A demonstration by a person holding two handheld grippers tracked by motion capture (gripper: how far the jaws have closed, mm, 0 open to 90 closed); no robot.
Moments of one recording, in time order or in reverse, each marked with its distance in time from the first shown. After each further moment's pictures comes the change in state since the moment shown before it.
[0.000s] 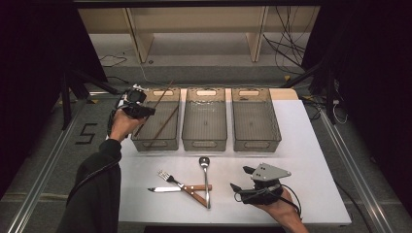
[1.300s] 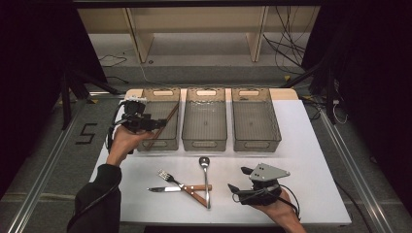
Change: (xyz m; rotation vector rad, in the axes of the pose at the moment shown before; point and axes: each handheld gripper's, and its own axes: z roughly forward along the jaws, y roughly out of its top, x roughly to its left) left arm -0.049 -0.038 -0.055 -0.169 -0.139 -0.141; right arm 0.006 0.006 -0.001 -0.006 0.016 0.017
